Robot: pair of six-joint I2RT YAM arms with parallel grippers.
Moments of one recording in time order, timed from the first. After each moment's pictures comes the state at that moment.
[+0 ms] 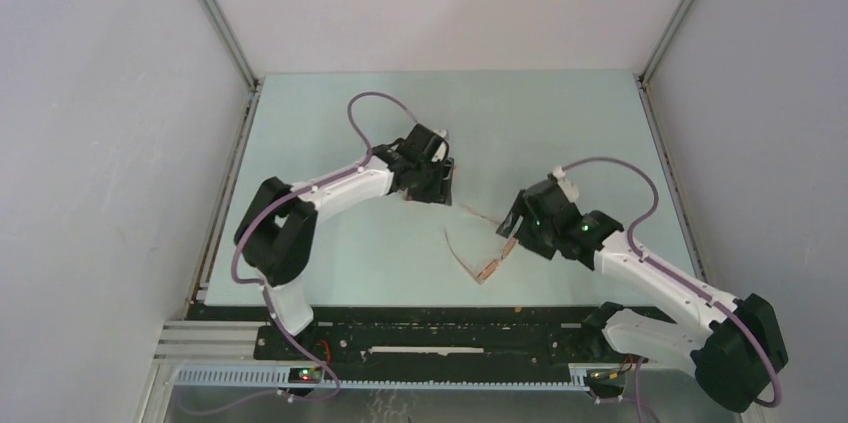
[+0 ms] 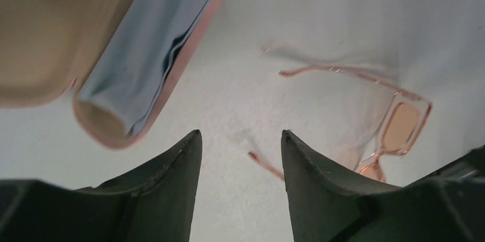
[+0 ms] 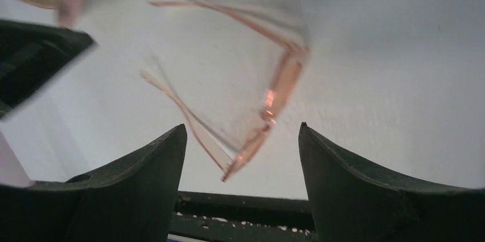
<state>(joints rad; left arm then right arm) -0.69 1.74 1.23 -0.49 0.05 -0.49 0.61 1.07 0.75 -0.58 0.15 0.94</state>
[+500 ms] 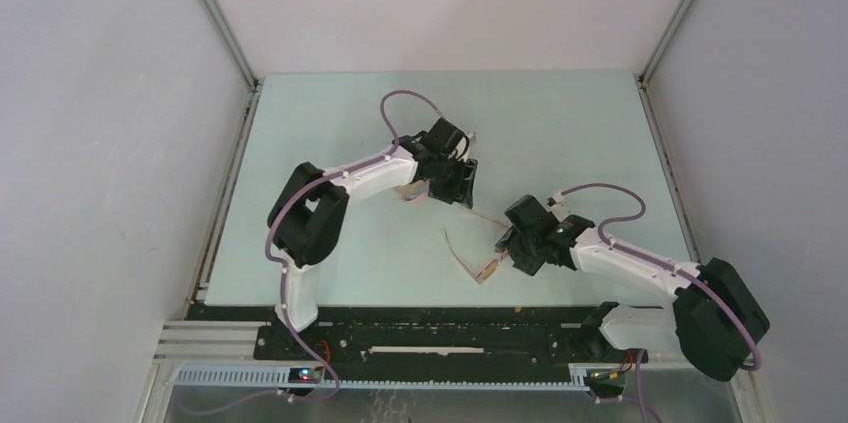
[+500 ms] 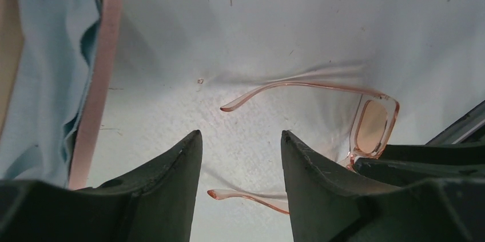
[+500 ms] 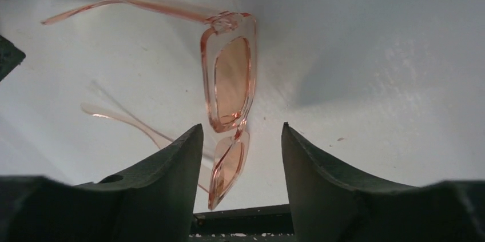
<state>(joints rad) -0.72 1.97 1.48 -0.53 0.22 -0.40 0.70 1.17 0.62 -0.58 0.18 1.35</state>
